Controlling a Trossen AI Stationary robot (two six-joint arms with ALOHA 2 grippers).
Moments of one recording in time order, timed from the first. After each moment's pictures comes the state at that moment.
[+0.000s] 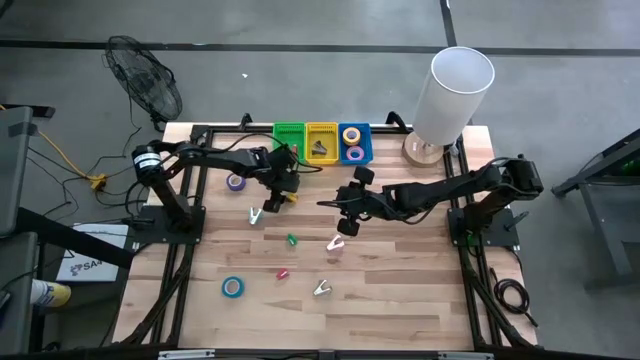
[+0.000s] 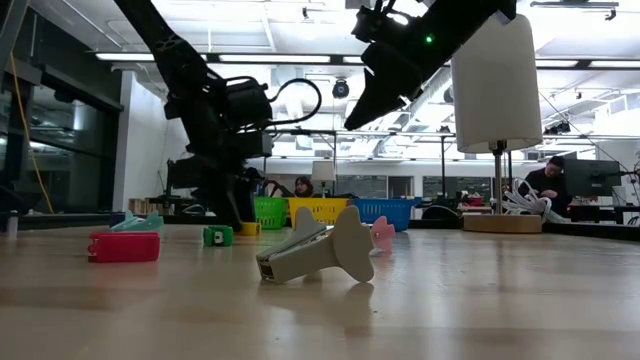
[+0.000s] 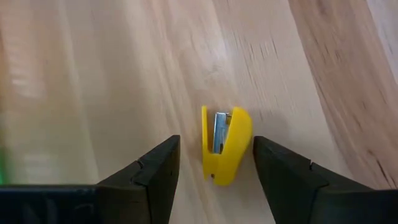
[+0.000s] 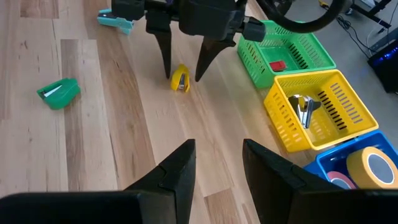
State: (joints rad) left arm 0.44 1.69 0.87 -0.29 0.25 0.65; right arm 0.07 1.58 1.03 -0.19 0.48 0.07
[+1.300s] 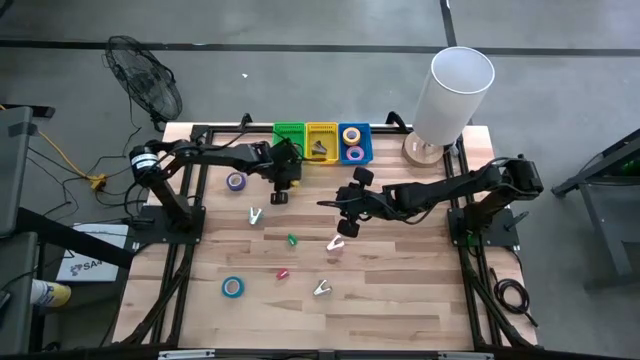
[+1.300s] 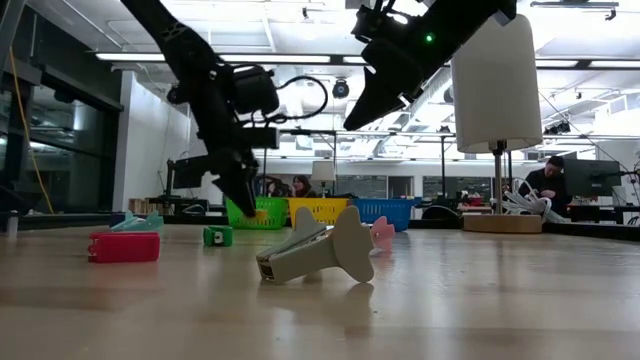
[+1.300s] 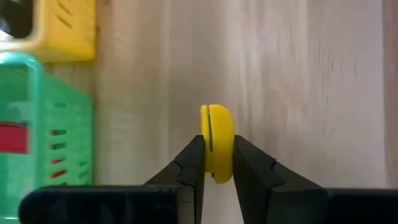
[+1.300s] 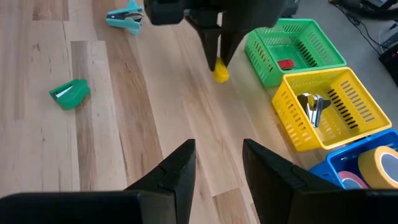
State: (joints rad) left arm 0.44 1.67 0.96 -0.37 0.07 0.44; right arm 0.07 1.58 1.03 -0.19 0.45 0.09
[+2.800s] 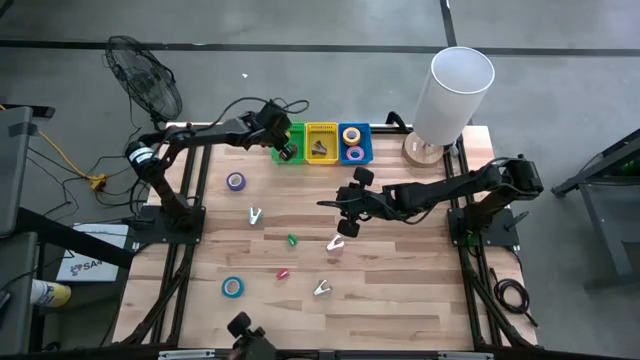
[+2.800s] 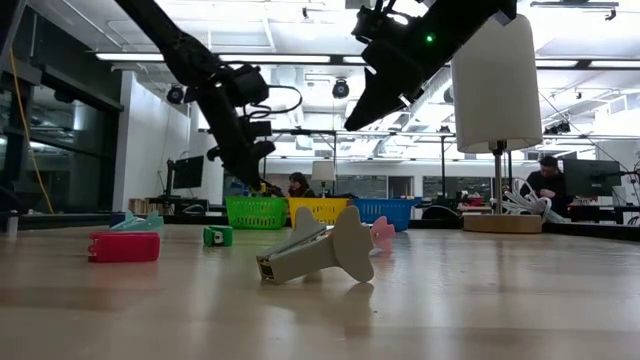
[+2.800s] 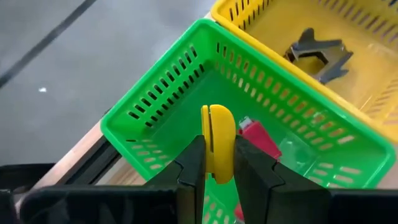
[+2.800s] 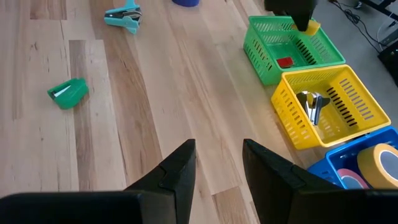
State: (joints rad) left arm 0.70 1.67 1.07 -0.26 -0.15 0.02; right arm 0.07 1.58 1.03 -0.20 0.46 0.10
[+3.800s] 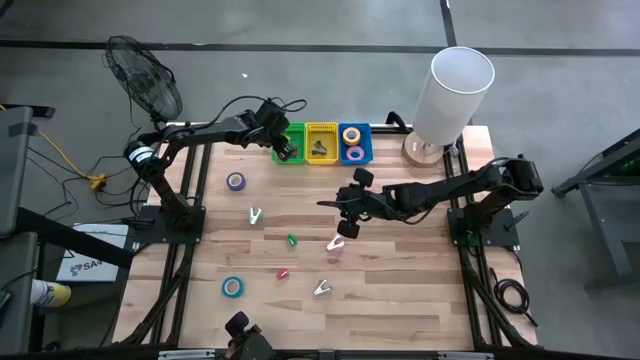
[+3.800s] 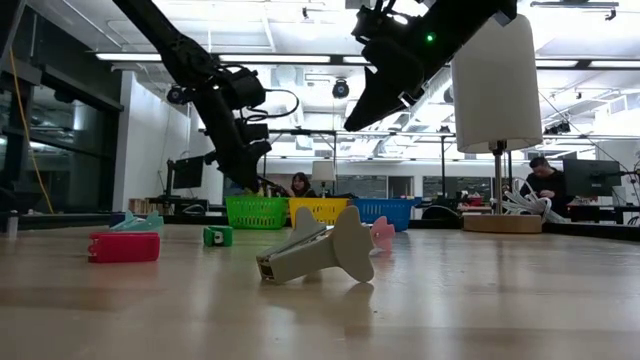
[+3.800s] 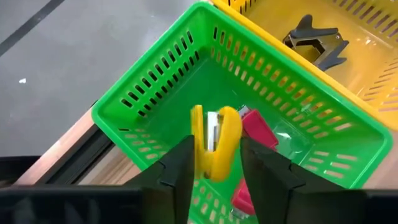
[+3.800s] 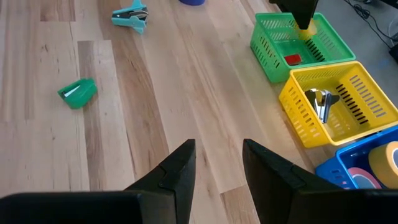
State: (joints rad) left arm 0.73 1.67 1.07 -0.30 -0.09 0.02; right arm 0.07 1.58 1.03 -0.20 0.43 0.12
